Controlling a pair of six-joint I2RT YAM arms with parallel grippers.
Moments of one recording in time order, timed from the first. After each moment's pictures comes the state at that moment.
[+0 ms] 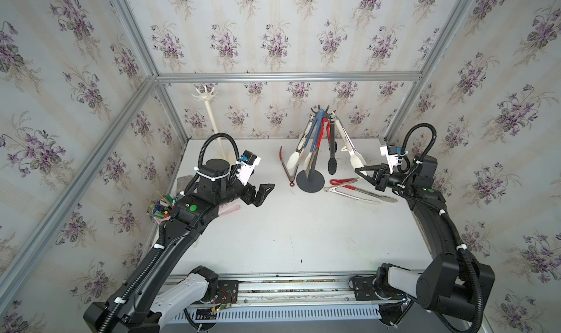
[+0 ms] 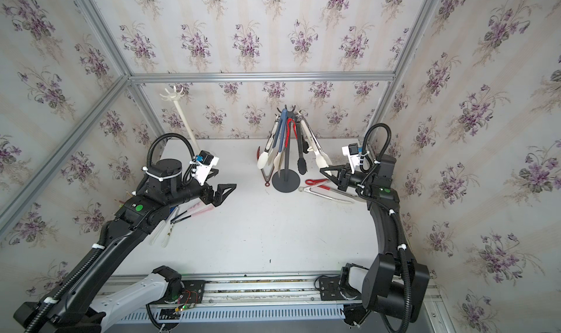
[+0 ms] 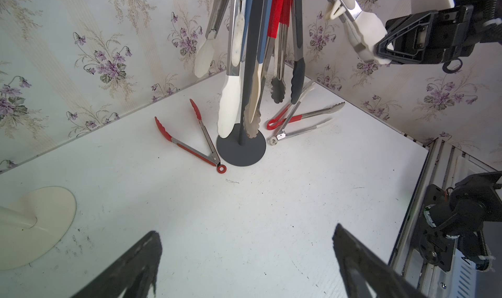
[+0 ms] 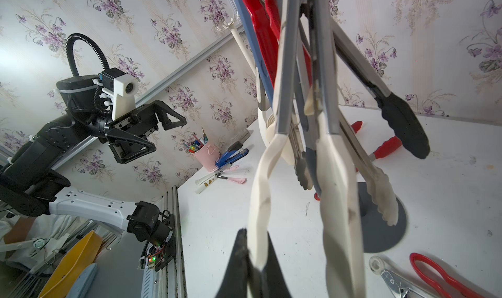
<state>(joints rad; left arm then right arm) -0.41 1.00 1.09 -0.54 0.34 0.07 -0.23 1.21 0.91 -0.20 -1.36 0.02</state>
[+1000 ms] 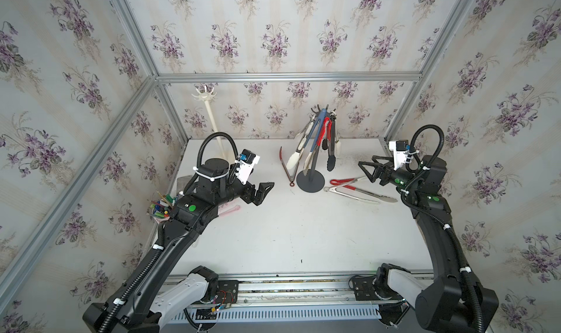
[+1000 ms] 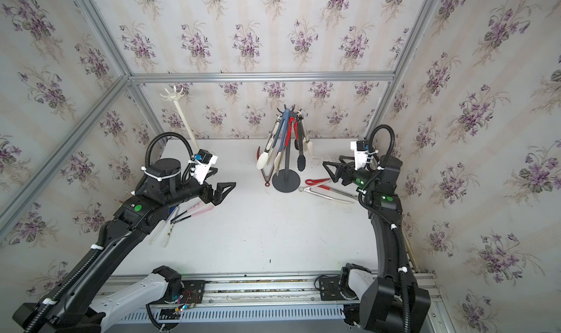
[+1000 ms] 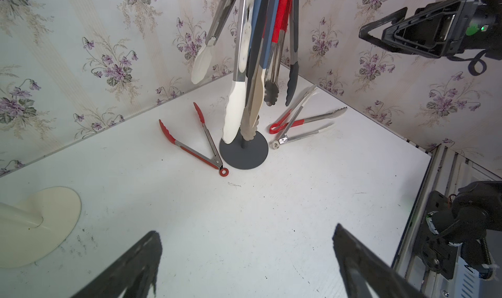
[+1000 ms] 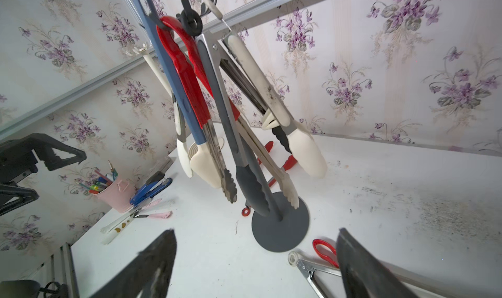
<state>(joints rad) -0.41 1.00 1.10 -0.54 0.31 0.06 -0.23 1.07 0.90 -0.12 -0.93 0.12</state>
